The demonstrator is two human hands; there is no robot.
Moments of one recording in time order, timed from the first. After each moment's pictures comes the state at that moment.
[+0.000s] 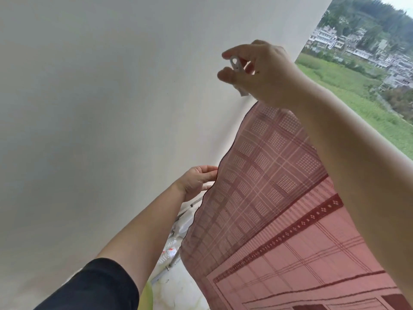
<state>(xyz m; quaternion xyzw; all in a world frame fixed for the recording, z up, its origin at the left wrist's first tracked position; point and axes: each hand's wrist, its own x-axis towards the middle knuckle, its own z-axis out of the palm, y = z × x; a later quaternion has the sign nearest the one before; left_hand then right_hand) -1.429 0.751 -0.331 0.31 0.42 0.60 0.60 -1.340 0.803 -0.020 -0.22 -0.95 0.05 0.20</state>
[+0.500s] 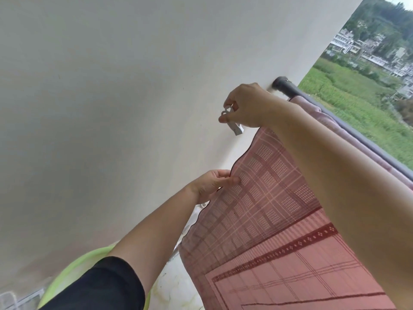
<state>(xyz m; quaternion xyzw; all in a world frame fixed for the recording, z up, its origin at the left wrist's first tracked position) -1.417 0.758 -0.338 0.31 0.34 0.59 0.66 -1.393 0.815 -0.081 -0.27 -0.96 -0.02 -0.03</state>
